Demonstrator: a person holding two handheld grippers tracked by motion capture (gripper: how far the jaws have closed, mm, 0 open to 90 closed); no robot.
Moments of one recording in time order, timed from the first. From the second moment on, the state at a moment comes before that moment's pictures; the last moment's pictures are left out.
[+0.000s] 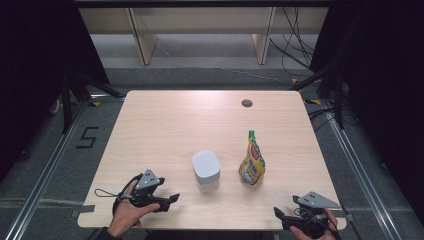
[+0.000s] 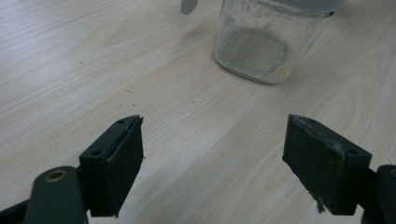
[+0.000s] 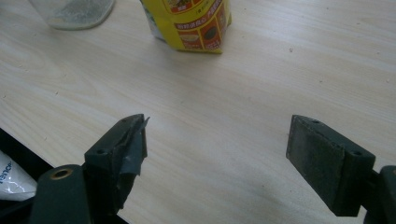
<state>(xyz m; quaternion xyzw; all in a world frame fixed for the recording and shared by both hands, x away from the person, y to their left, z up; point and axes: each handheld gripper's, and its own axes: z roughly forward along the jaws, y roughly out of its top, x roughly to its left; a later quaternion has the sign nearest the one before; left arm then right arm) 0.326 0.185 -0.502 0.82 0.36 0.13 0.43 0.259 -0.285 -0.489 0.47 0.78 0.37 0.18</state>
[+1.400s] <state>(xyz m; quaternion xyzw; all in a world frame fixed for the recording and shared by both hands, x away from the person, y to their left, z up) 0.416 0.152 -0.432 0.80 0.33 0.14 0.48 0.259 -0.292 -0.491 0.49 0.76 0.38 0.18</state>
